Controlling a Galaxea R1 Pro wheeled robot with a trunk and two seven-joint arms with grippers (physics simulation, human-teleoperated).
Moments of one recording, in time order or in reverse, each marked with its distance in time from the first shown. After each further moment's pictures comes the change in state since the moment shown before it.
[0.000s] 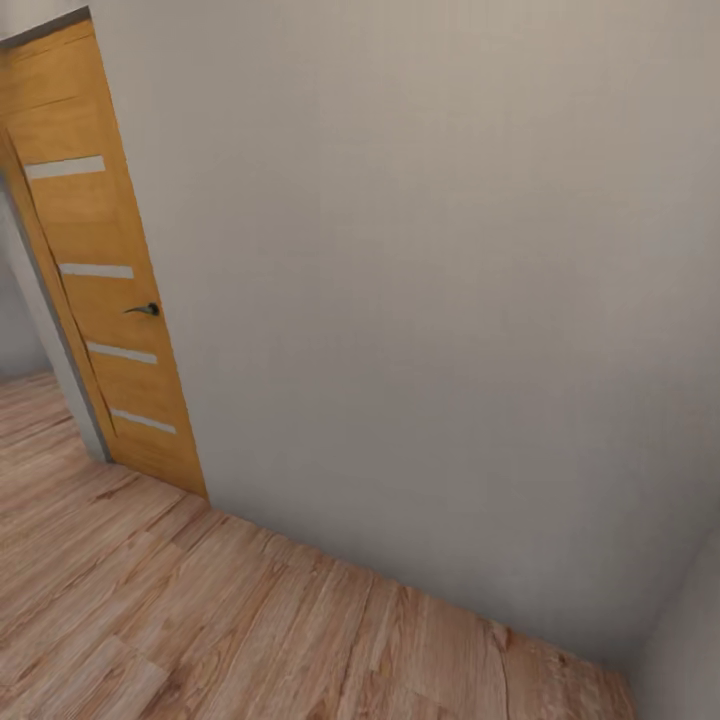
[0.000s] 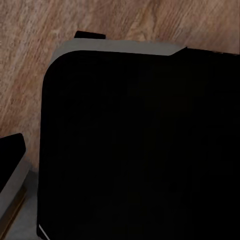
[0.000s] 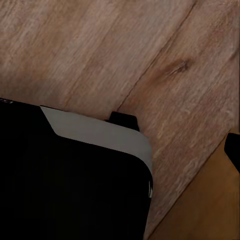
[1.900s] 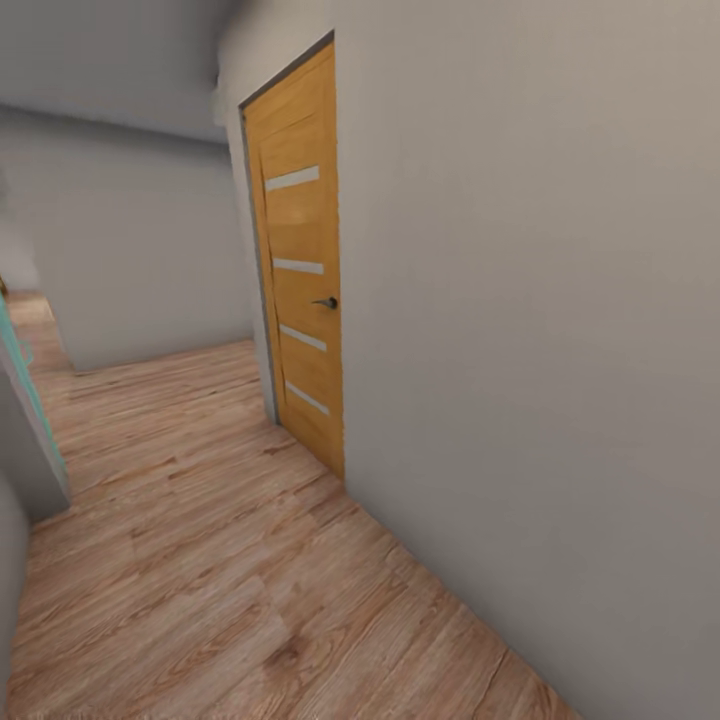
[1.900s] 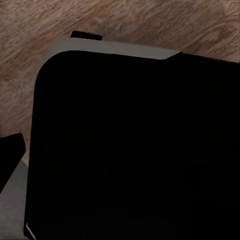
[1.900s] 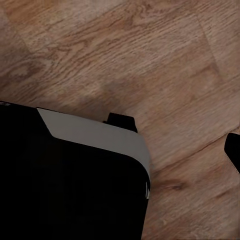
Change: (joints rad) left arm 0.000 -0.009 0.003 -0.003 0.042 -0.005 0.001; right arm 0.000 -0.005 -0.004 0.000 -0.002 -0.008 -0.001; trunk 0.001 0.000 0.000
